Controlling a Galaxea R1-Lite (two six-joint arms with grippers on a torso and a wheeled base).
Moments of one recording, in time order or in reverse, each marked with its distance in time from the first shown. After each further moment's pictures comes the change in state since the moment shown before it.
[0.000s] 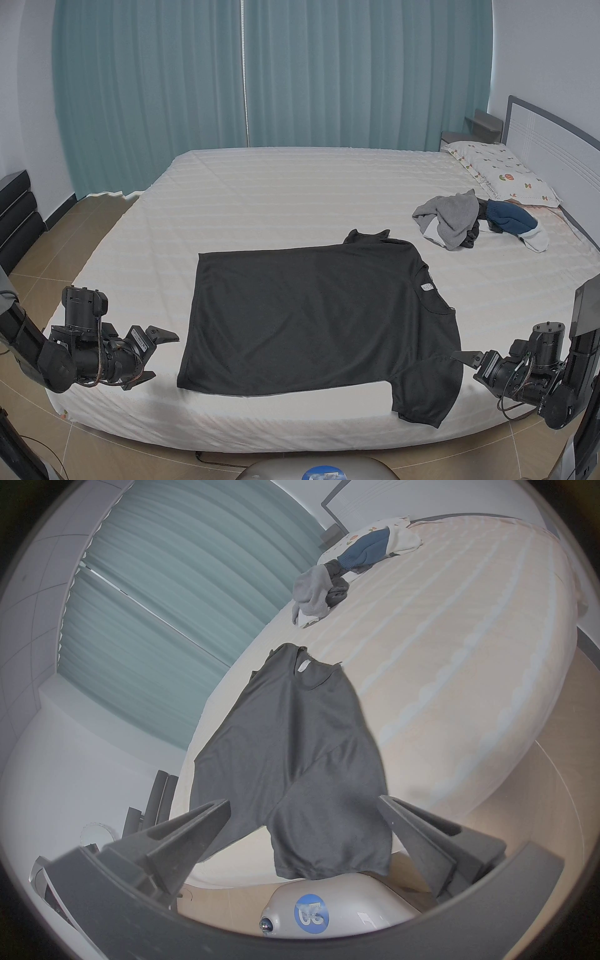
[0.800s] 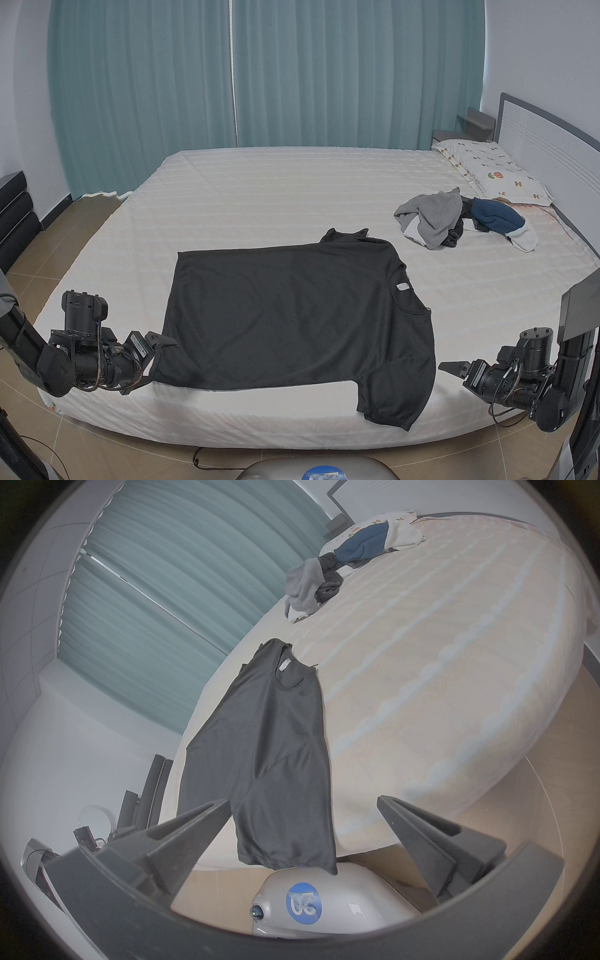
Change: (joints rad) left arm 0.003 0.000 0.026 0.000 0.031 0.014; right arm 0.062 0.065 -0.026 0.003 0.000 -0.032
